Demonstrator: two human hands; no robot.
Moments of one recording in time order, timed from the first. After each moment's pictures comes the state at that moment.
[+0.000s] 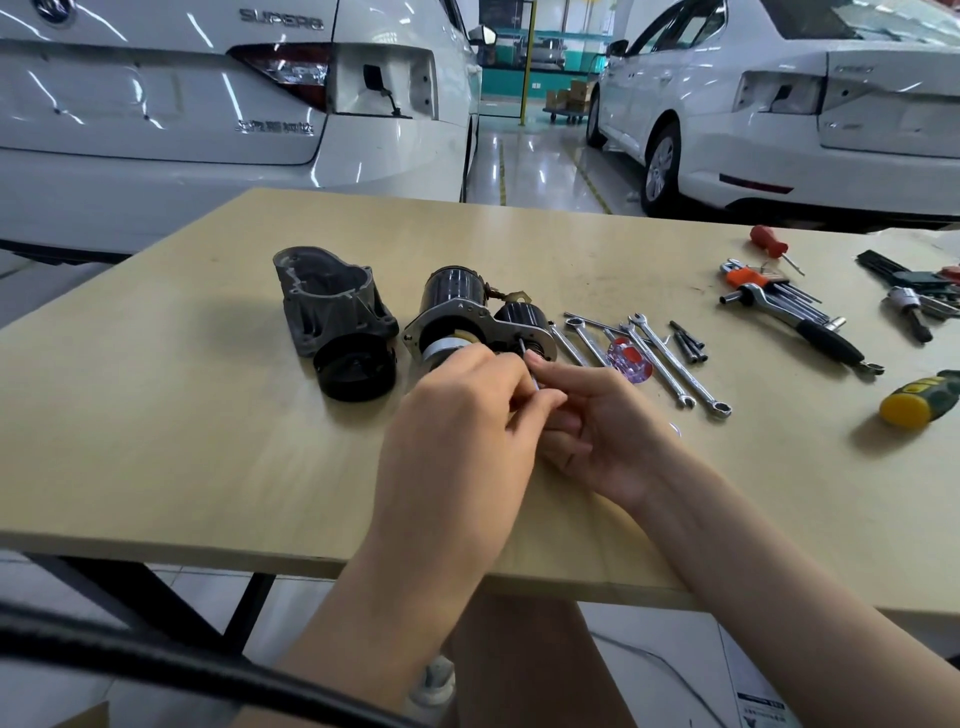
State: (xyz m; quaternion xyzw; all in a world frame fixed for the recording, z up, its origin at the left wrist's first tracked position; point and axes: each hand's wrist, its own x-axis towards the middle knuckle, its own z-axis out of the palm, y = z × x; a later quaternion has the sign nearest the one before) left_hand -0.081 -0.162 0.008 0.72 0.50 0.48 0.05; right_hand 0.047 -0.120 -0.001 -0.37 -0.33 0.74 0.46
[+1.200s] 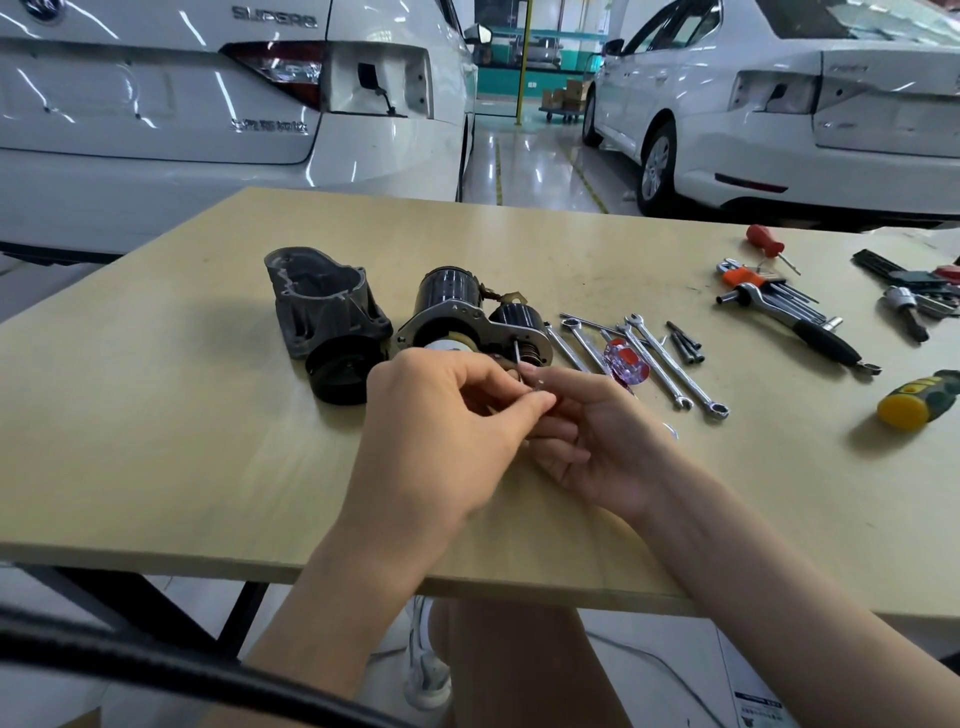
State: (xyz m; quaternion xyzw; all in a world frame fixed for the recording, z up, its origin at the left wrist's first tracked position) left_hand -0.085 -0.153 0.015 0.64 0.50 0.53 0.23; right_hand 0.049 -0.122 -0.001 -0.34 -0.31 0.76 0.45
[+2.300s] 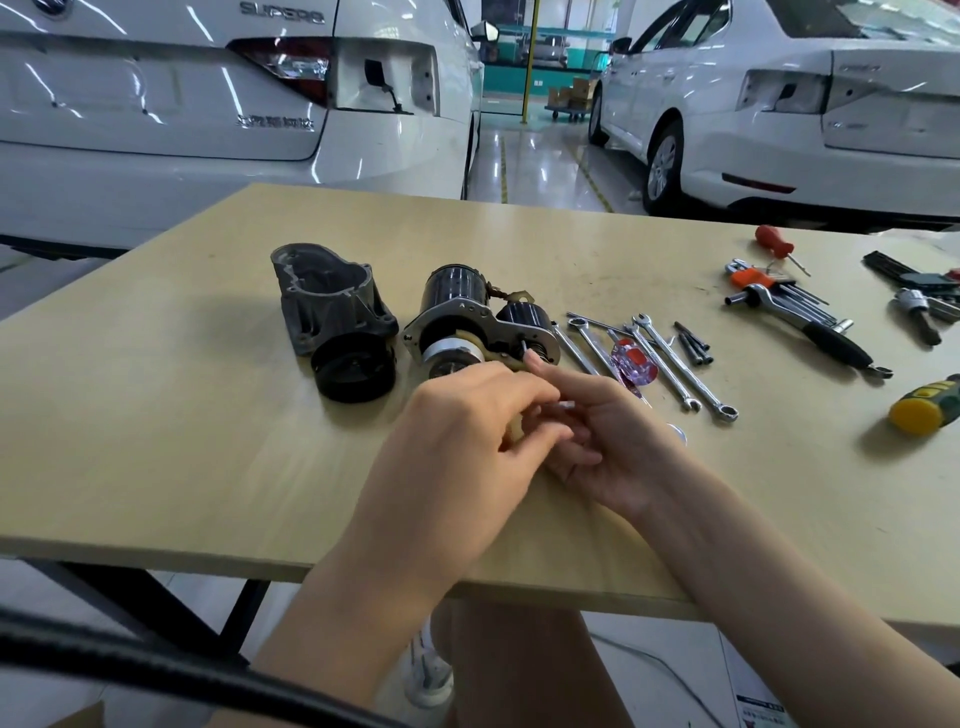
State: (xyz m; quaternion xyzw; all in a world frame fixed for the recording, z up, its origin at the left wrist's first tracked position) left_hand -0.089 -0.157 0.003 0.76 0.43 0.48 0.06; right_hand 0.046 -0.121 0.001 -0.37 -0.32 0.75 0.45
